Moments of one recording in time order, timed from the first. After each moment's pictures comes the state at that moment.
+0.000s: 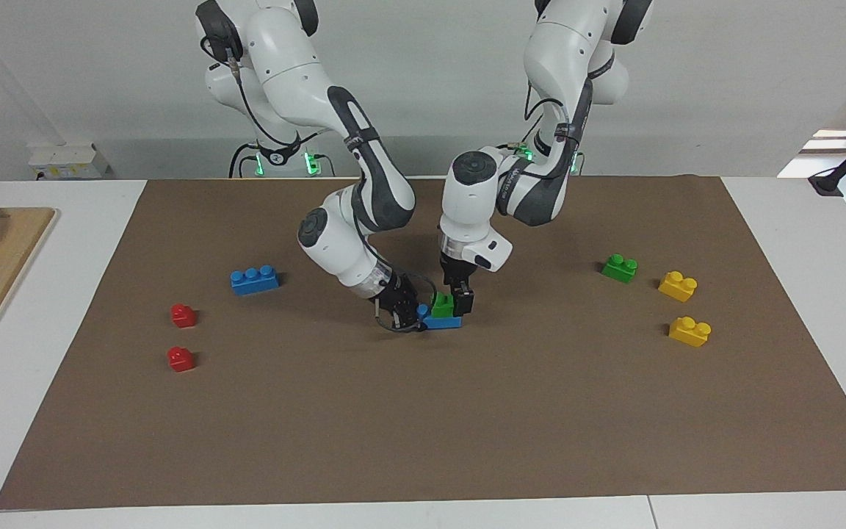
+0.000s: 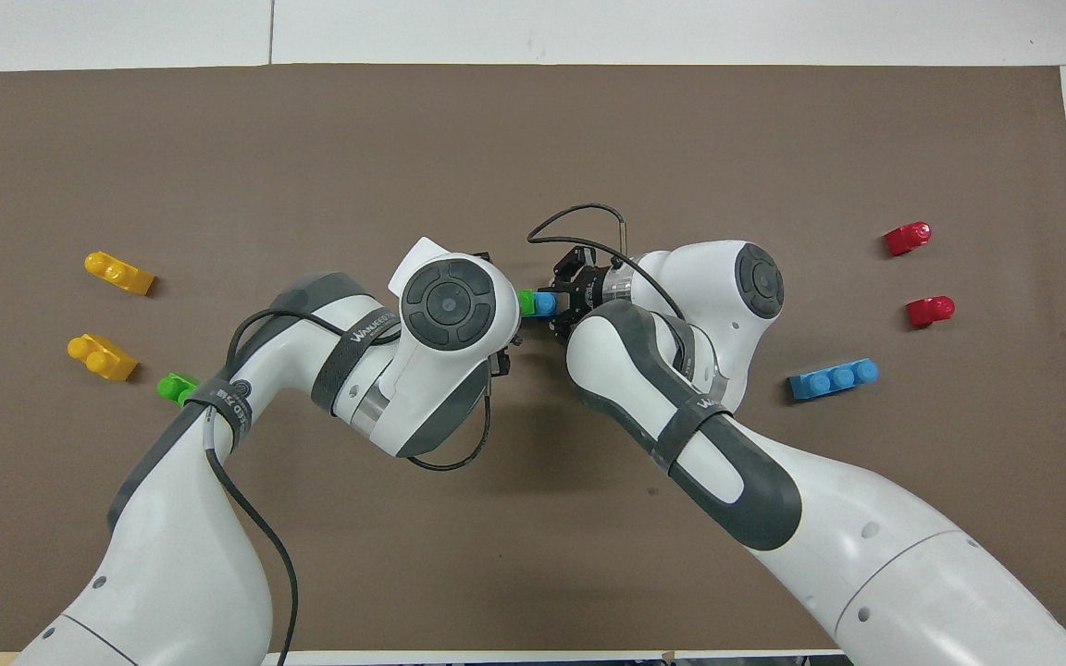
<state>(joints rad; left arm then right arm) -0.48 0.36 -0.18 -1.85 0.14 2.35 -2.38 0.43 0.49 0.07 -1.89 0.85 2.58 1.37</state>
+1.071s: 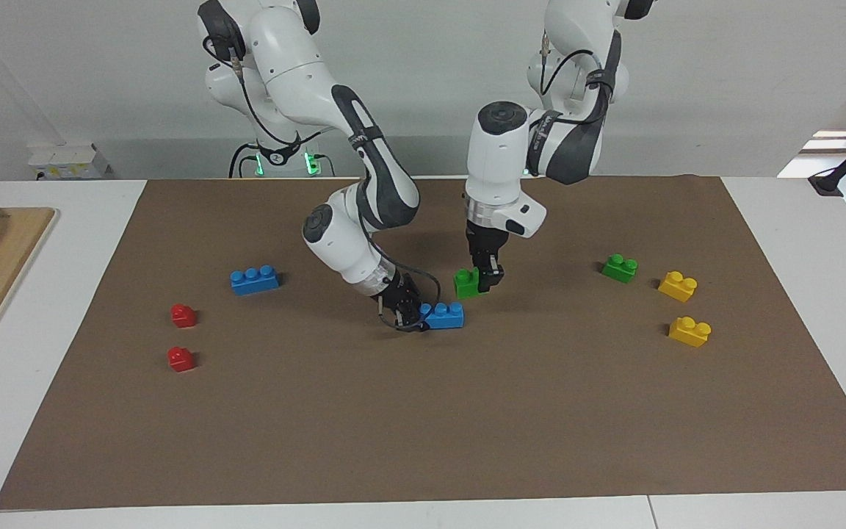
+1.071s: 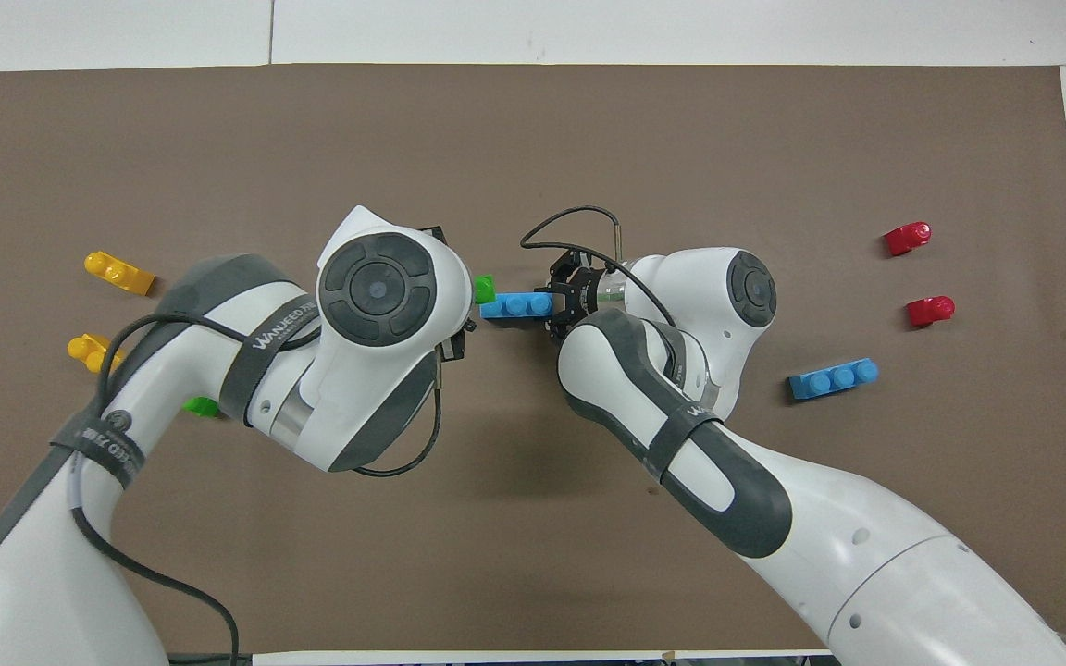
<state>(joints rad) -0.41 0.18 -0.18 -1.83 0.16 2.15 -2.31 0.44 0.48 0.07 -1.89 0.85 2.61 1.37</state>
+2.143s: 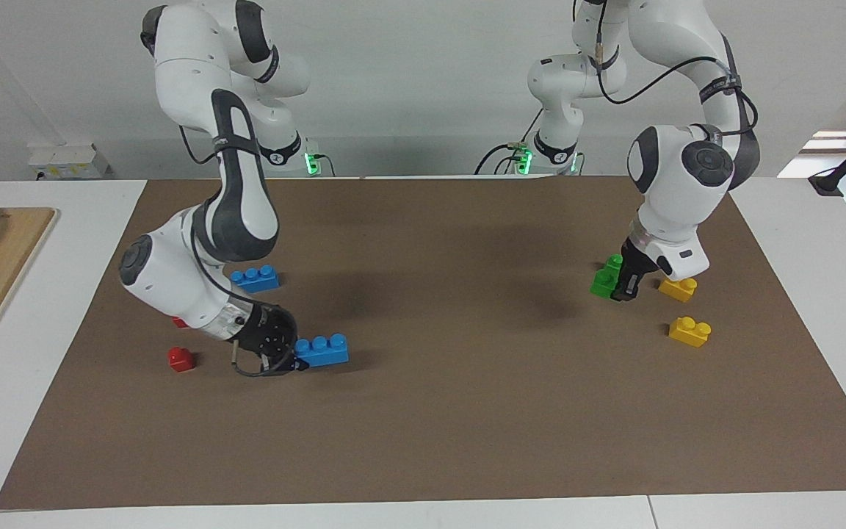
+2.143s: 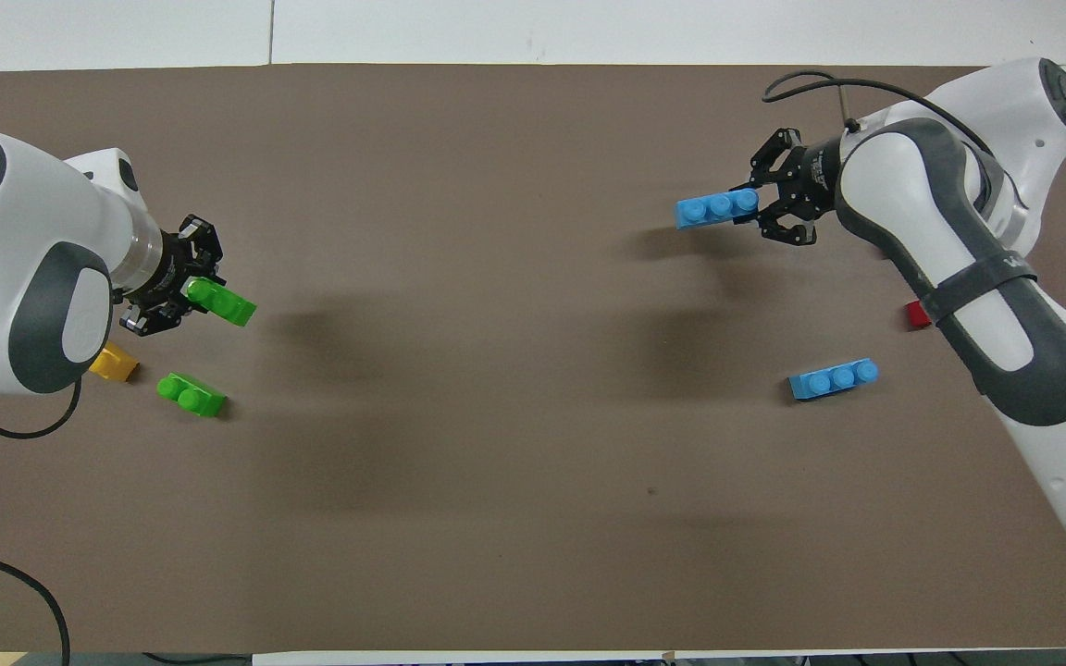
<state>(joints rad) 0.06 0.16 -0.18 -1.93 0.05 2.06 -1.10 -0.02 0.55 0.04 -1.57 0.54 2.10 1.18</state>
